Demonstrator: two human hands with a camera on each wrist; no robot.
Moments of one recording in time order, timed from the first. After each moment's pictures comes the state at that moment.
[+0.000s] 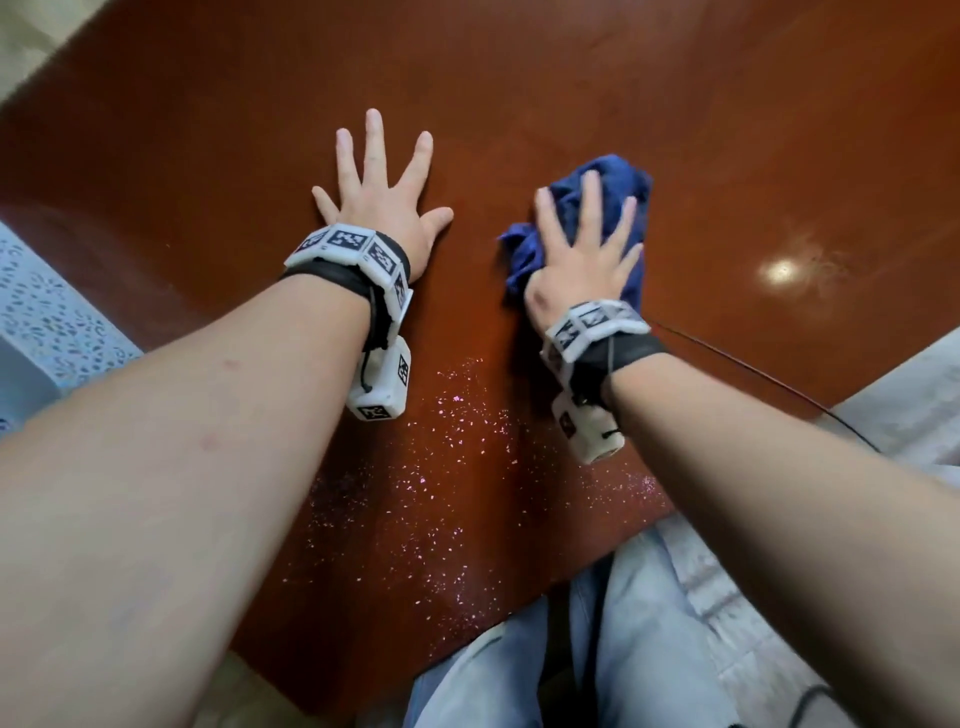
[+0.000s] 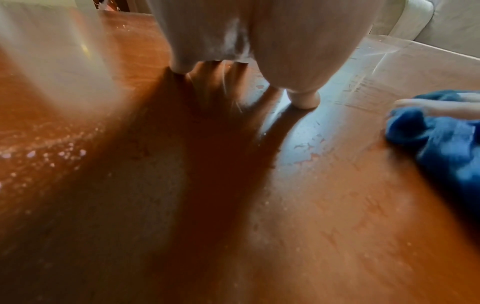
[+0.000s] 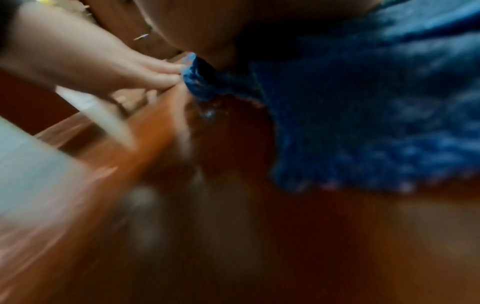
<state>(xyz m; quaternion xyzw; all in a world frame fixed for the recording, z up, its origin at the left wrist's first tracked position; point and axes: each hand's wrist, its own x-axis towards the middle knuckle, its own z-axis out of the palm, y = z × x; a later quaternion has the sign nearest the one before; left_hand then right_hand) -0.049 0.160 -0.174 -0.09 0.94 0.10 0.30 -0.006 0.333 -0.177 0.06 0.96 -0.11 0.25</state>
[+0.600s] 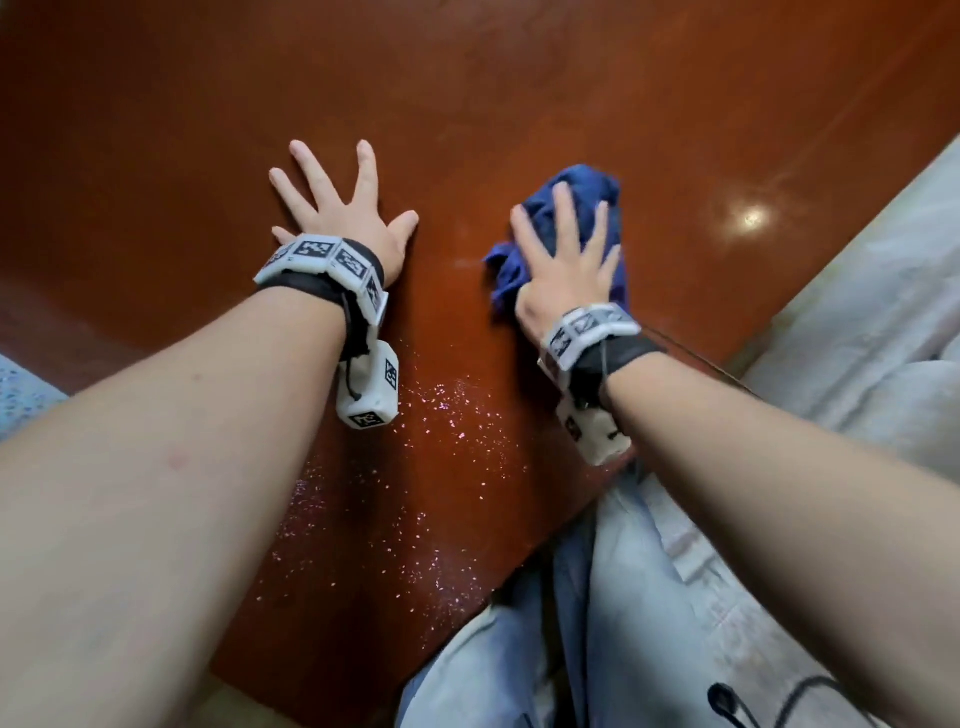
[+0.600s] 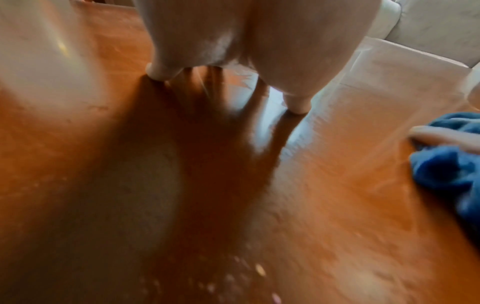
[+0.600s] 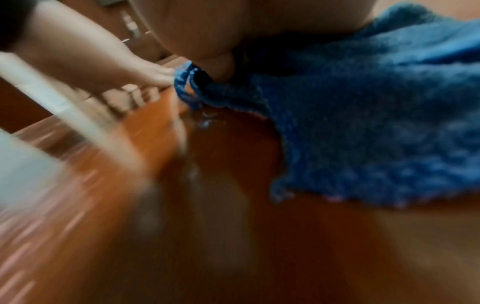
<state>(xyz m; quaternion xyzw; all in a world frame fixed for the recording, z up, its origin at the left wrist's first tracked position) -0.027 0.227 -0.172 -0.11 0.94 0.06 0.32 0.046 0.407 -0.175 0.09 0.96 -0.11 0.26</state>
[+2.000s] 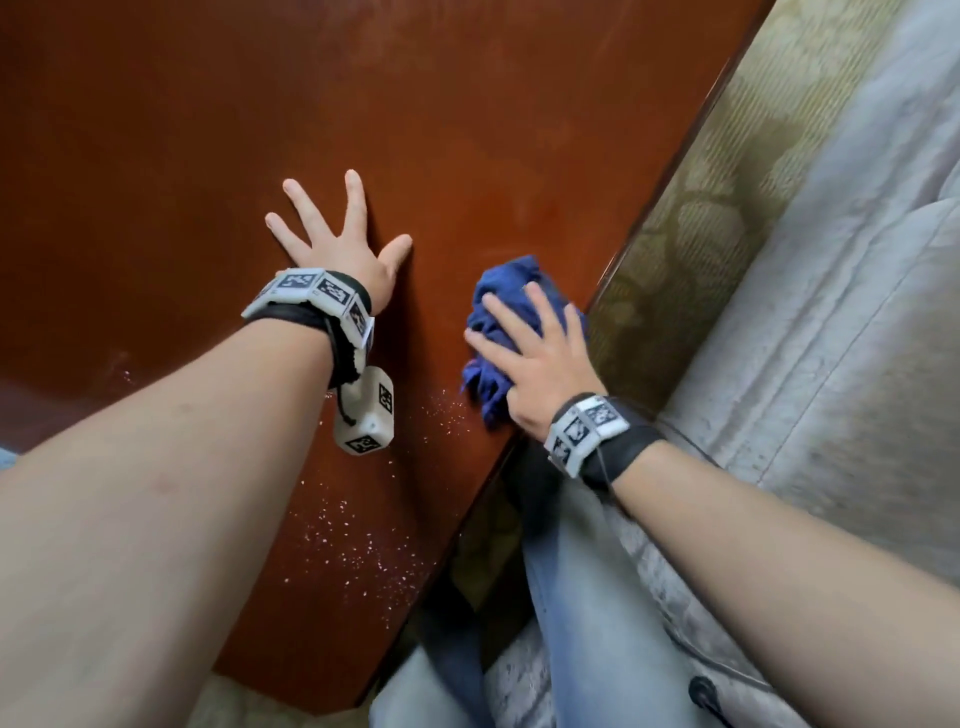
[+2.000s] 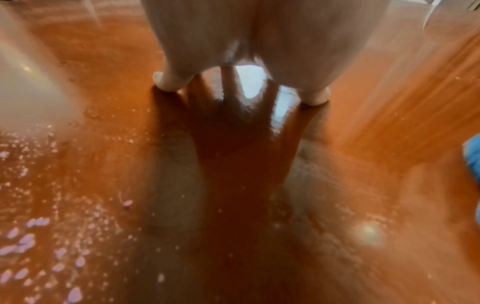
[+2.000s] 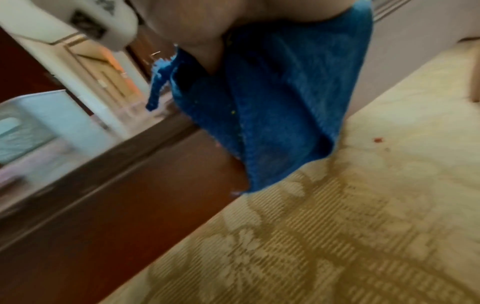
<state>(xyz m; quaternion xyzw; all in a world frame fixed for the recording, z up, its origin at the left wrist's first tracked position) 0.037 0.366 -0.162 -0.06 0.93 0.02 0.36 0.210 0.511 -0.183 -0.02 0.96 -0.17 0.20</state>
